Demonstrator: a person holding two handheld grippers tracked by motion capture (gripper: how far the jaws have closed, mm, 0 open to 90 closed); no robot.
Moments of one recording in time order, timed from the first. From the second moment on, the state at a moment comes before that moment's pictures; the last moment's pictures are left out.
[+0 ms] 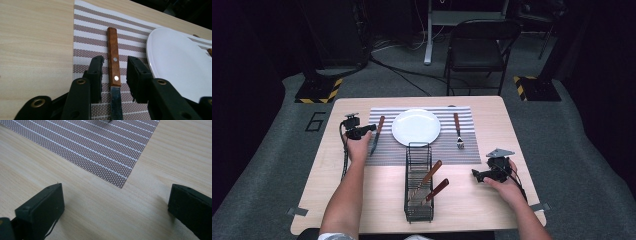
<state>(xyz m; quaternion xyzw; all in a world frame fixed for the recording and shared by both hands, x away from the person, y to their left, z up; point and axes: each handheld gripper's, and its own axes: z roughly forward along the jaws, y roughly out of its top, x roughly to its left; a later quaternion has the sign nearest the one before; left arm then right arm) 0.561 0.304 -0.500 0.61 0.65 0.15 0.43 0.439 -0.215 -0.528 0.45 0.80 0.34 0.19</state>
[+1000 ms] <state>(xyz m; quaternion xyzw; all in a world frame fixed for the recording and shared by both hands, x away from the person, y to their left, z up) 0.485 0.315 -0.419 0.69 0.52 0.21 0.46 0.439 -0.215 -0.528 0.45 0.80 0.34 0.19</state>
